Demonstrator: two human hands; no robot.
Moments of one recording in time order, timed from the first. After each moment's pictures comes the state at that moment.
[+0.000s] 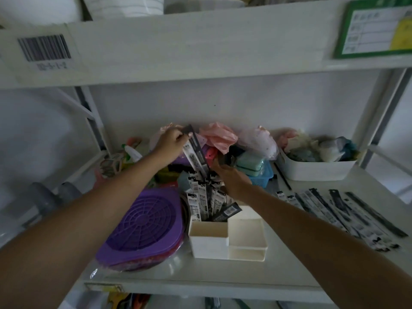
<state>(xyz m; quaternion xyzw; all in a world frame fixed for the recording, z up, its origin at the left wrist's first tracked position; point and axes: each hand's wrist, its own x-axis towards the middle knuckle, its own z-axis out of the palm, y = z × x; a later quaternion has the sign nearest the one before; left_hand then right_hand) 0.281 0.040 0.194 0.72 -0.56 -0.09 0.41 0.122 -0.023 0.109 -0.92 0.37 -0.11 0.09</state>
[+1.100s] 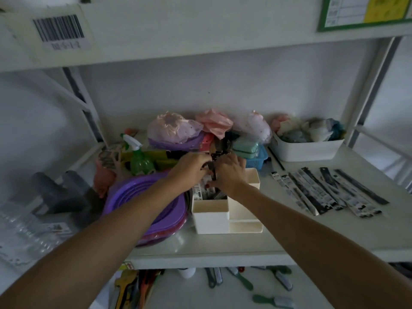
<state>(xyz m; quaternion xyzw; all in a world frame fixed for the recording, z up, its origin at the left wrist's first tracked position) 0.232 0.087 0.131 0.66 -0.72 0.01 0.21 0.119 0.032 0.097 -0.88 0.45 -0.15 0.04</state>
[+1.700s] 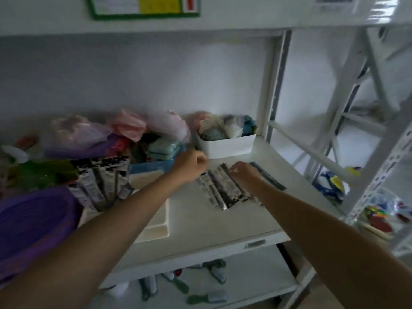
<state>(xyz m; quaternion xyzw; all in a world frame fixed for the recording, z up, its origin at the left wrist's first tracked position) 0.011 -0.021 0.112 0.68 -0.66 -0.16 0.26 -0.143 -0.064 0.073 -0.69 0.67 -0.12 0.25</state>
